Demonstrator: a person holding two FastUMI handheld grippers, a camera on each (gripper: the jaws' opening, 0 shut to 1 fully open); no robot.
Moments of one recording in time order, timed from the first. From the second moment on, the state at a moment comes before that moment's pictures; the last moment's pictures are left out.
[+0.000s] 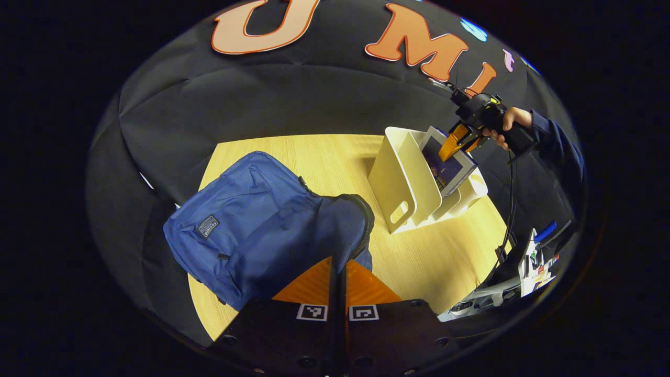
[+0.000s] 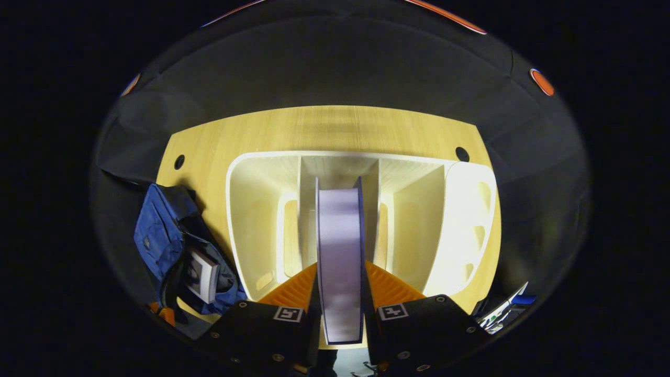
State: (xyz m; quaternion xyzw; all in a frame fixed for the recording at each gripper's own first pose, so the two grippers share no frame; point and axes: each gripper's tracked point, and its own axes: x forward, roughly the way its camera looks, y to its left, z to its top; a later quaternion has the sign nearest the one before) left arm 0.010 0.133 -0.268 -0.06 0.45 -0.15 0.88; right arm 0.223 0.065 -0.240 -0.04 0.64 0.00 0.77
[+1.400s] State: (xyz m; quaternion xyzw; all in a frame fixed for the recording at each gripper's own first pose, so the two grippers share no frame) left arm 0.006 0.134 -0.274 -0.04 0.45 -0.17 0.87; right arm 0.133 0.068 -0.060 0.09 0.53 0.08 0.84
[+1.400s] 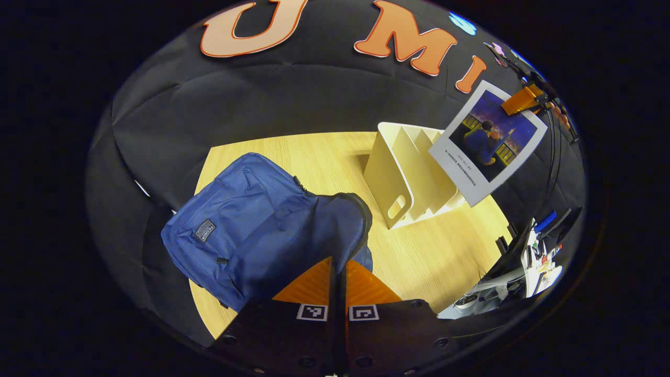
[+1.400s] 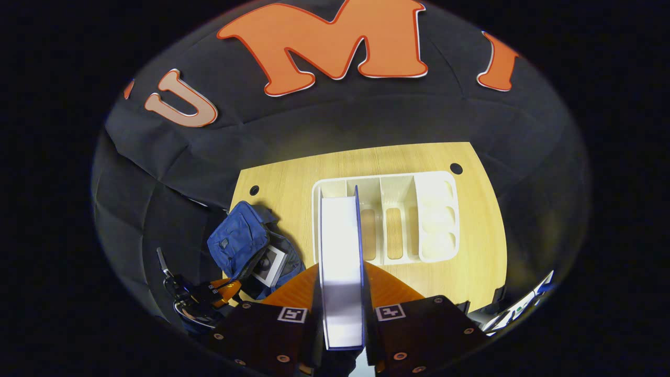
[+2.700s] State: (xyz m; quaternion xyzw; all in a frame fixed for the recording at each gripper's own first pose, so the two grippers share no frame) left arm 0.018 0.142 -0.259 -0.04 0.47 -0.16 0.87; right arm 0.038 0.138 -0.125 0.44 0.47 0.18 0.75
